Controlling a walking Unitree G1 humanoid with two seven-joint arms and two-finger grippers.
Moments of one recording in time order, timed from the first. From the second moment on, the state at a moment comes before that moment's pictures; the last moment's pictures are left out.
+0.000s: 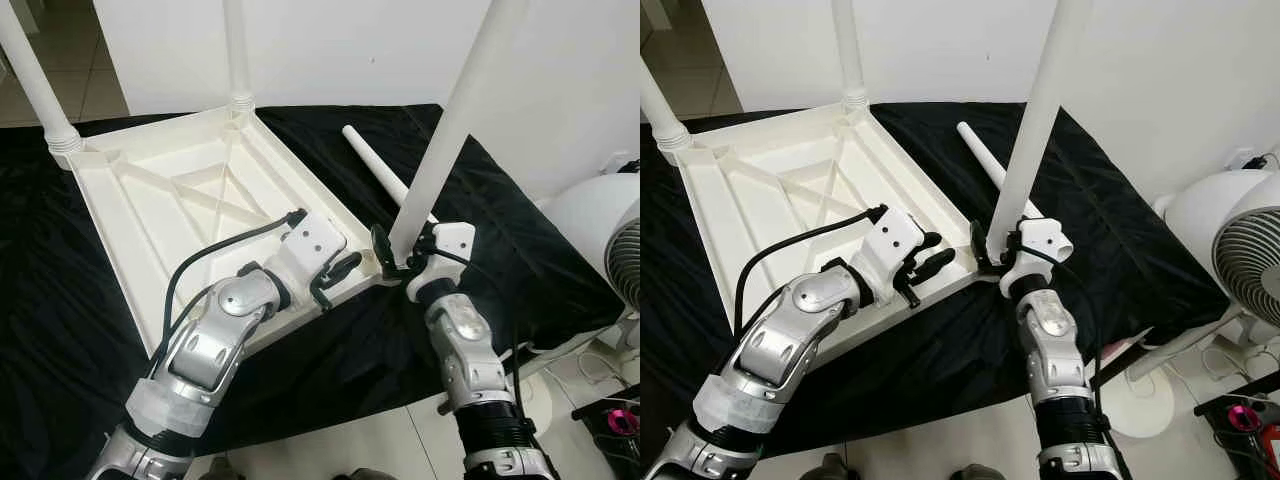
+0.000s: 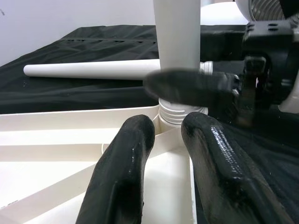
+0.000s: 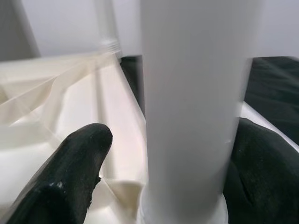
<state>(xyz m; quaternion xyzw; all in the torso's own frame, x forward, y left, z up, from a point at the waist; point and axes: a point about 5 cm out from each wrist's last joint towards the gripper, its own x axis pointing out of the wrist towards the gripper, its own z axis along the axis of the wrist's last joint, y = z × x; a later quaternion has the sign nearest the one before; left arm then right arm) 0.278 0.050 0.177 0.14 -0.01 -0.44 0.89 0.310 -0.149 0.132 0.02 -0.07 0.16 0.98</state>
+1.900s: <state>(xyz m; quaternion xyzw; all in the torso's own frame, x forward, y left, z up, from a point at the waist) 0.272 0.054 0.173 0.13 0.00 -0.44 0.89 0.326 -0.127 0.126 0.02 0.00 0.02 1.00</state>
